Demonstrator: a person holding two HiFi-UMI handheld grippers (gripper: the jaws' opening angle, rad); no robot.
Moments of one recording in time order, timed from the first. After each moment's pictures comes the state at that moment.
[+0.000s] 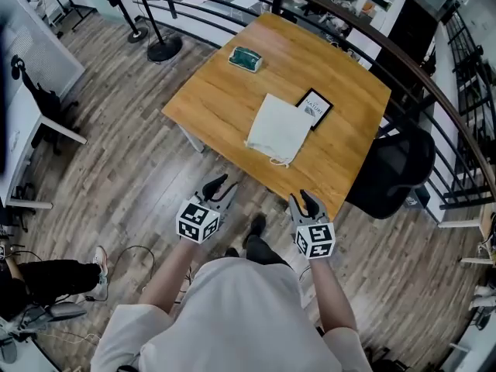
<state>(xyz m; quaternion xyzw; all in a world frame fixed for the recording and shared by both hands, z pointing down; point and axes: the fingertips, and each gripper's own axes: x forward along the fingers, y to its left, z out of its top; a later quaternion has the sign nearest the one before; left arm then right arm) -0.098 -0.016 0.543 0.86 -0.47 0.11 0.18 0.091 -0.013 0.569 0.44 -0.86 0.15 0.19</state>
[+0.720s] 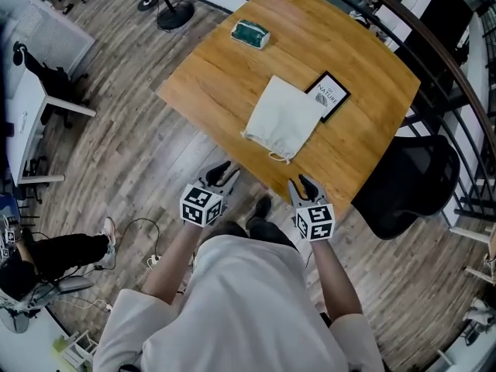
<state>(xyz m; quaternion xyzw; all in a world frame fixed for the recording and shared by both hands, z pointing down) -0.066 -0.099 0.620 0.81 -0.49 0.16 0.27 0.111 -0.109 0.651 0.37 -0.87 0.23 0.24</state>
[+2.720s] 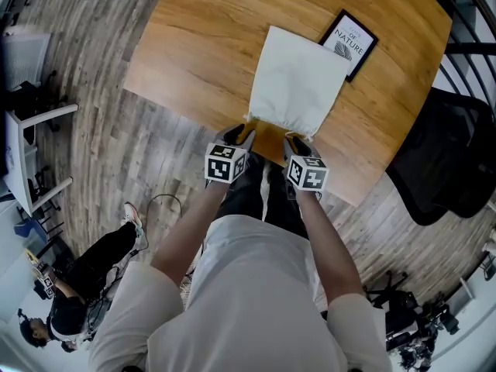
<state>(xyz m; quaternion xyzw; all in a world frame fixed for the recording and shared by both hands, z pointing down) -0.087 -0.202 0.836 0.76 -0.42 0.28 0.41 0.038 -0.173 0.863 0.46 -0.70 0.48 0.26</state>
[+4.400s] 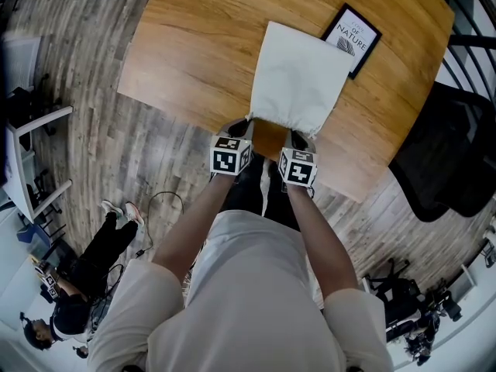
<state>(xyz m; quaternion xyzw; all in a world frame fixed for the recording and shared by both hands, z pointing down) -0.090 -0.226 0.860 0.75 -0.42 0.29 0.42 0.037 -0.190 0.883 0.53 -0.65 0.43 0.34</state>
